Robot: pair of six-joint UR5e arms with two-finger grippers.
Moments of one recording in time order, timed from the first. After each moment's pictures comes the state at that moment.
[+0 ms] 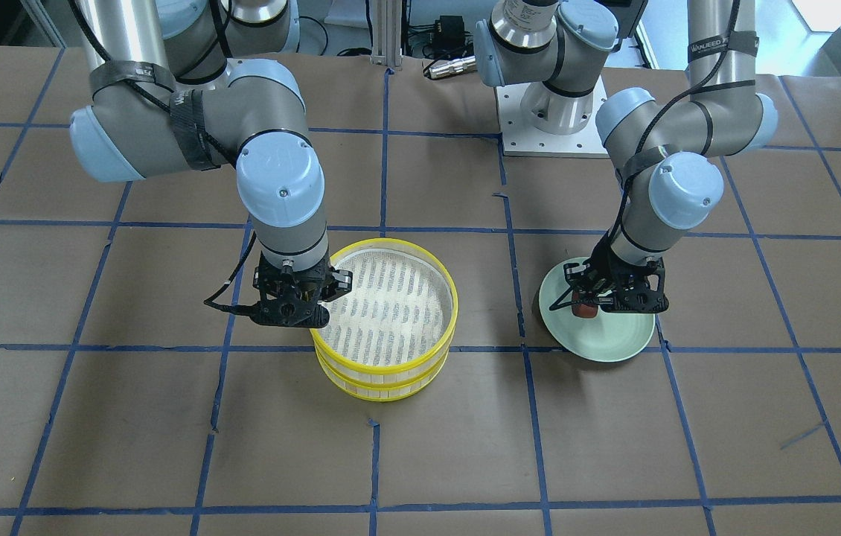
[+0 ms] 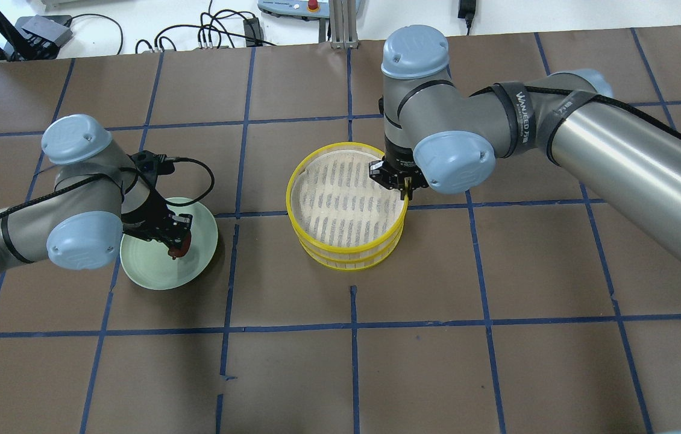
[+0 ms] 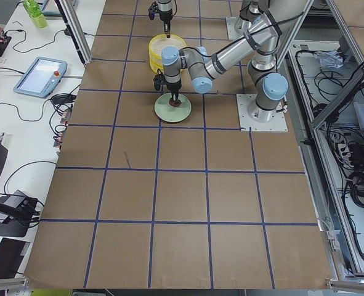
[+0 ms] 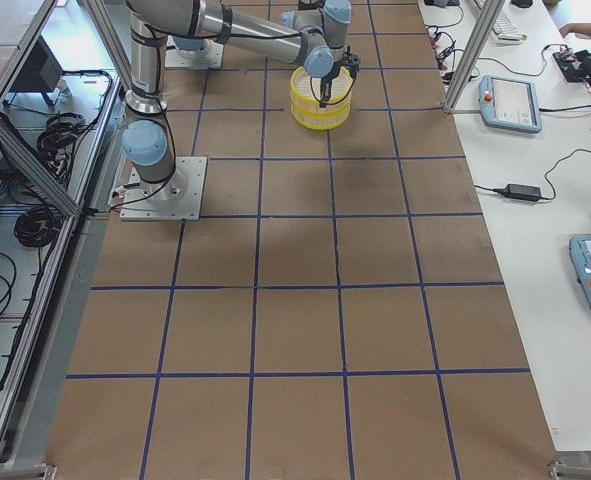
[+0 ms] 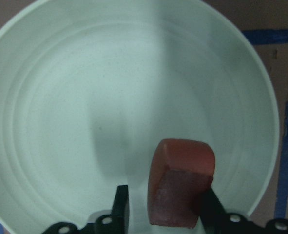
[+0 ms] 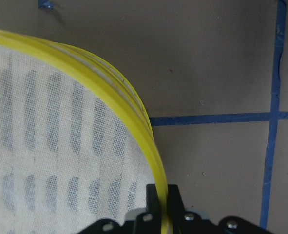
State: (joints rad) left arm -1.37 -1.75 -2.07 -0.94 1.57 0.20; right arm 1.83 -1.22 1.68 -1.97 -1.60 0.29
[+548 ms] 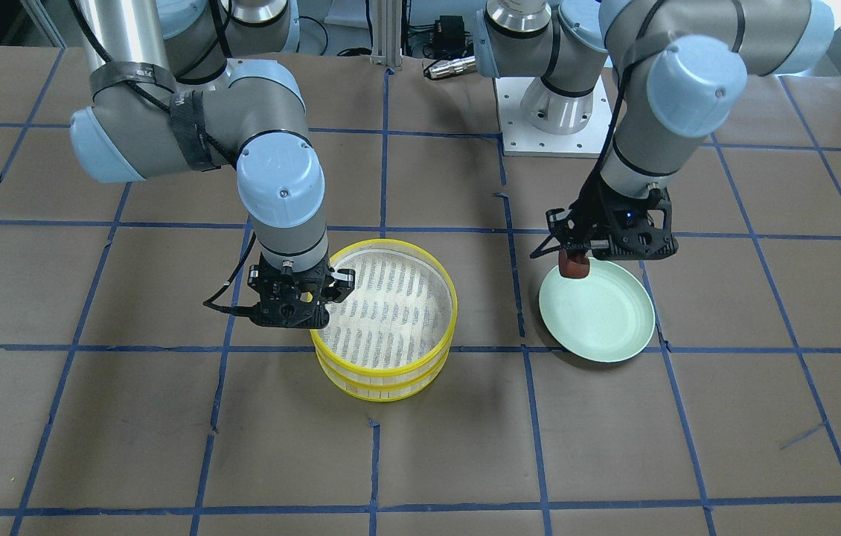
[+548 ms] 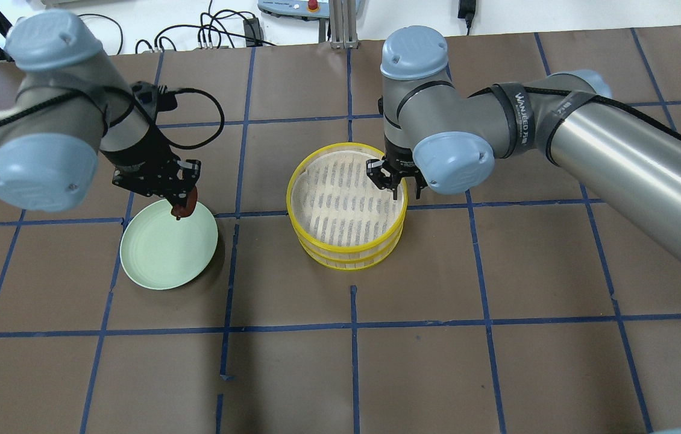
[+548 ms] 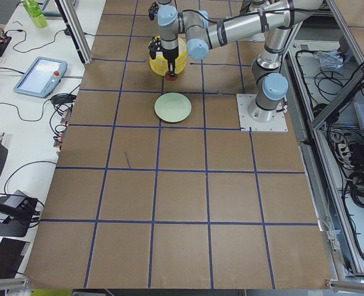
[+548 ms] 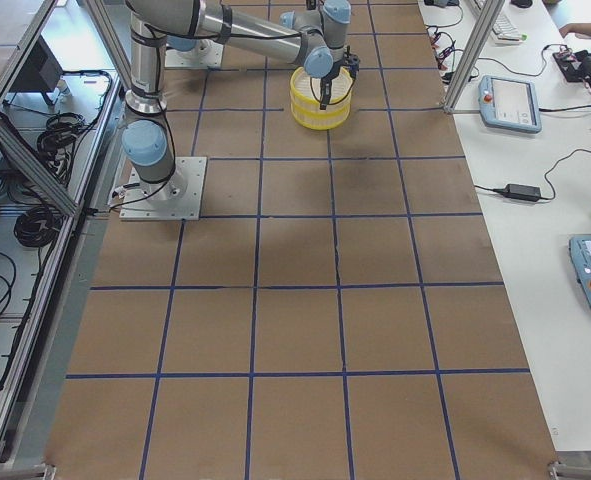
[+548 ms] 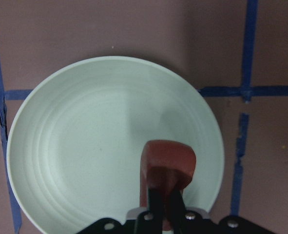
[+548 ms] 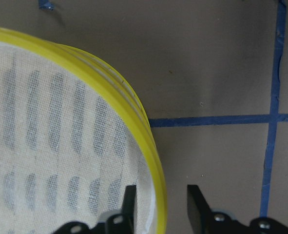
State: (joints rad) left arm -1.54 -1.62 -1.76 -1.40 1.56 -0.03; right arm 1.82 -1.23 1.67 -1.96 -1.60 0.28
